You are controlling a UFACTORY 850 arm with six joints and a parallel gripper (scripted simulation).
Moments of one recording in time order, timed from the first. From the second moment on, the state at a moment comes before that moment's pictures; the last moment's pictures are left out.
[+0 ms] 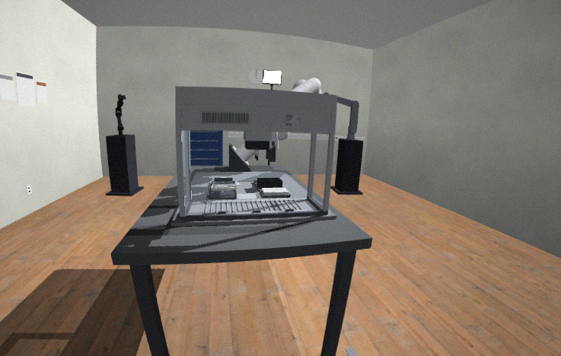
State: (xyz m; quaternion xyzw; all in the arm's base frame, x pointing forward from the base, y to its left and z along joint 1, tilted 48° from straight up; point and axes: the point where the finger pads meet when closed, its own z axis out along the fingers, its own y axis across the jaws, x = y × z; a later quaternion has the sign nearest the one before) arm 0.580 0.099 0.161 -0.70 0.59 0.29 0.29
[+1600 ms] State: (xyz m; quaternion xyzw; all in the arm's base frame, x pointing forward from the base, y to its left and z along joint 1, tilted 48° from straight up) arm 0.575 0.151 0.115 -0.70 0.59 0.29 0.29
